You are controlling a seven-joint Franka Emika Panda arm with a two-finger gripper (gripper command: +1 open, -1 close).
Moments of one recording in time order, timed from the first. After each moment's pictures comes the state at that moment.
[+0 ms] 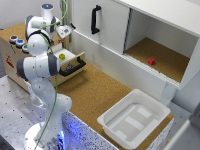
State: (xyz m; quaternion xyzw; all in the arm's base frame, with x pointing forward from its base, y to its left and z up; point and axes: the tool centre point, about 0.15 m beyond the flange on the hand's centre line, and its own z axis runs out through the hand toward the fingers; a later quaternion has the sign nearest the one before) arm 0.308 0.406 0.471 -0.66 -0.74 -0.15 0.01
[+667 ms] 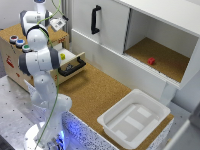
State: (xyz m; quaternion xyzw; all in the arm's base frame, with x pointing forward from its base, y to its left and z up) arm 0.309 0.438 0.466 -0.64 -0.76 -0.14 0.00
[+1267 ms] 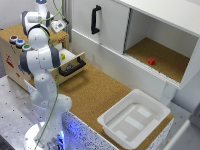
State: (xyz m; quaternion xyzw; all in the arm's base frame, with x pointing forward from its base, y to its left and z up) arm 0.316 0.441 0.434 -0.67 -0.73 -0.11 0.04
